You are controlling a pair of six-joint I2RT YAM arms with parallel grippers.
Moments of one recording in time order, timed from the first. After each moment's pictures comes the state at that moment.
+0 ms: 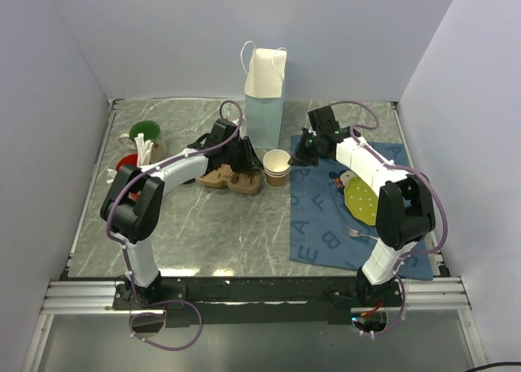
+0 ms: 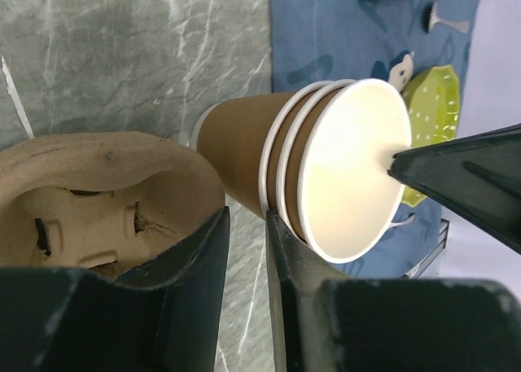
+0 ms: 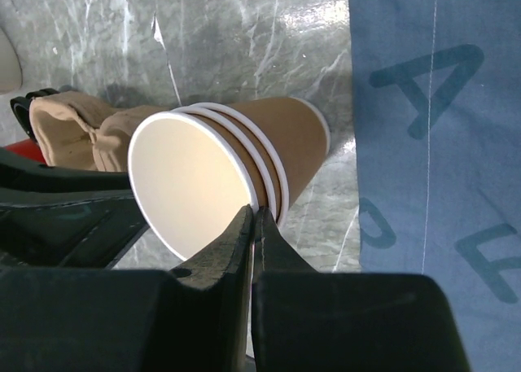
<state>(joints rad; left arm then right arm) -0.52 1.84 1.27 -0.14 0.34 -0.76 0.35 1.72 1.35 -0.57 -0.19 0.74</state>
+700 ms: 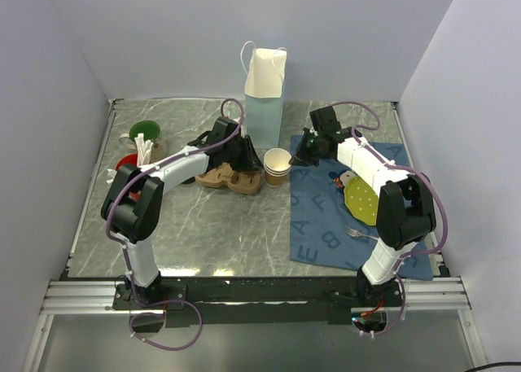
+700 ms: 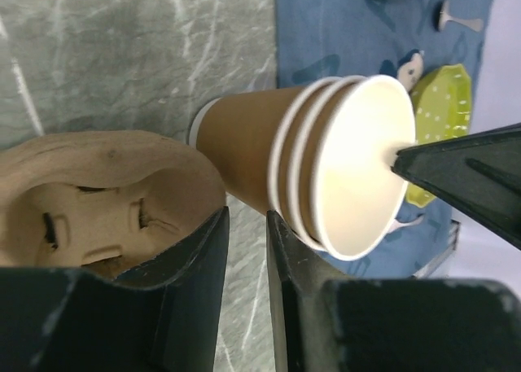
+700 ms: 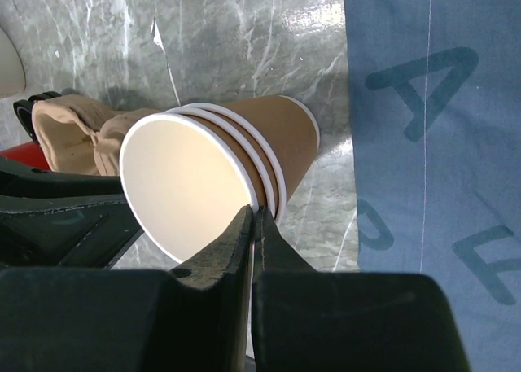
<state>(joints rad) -0.52 1.85 1.30 -0.18 0.33 -0.74 0.34 1.71 1.34 -0.56 -0.20 0.74</state>
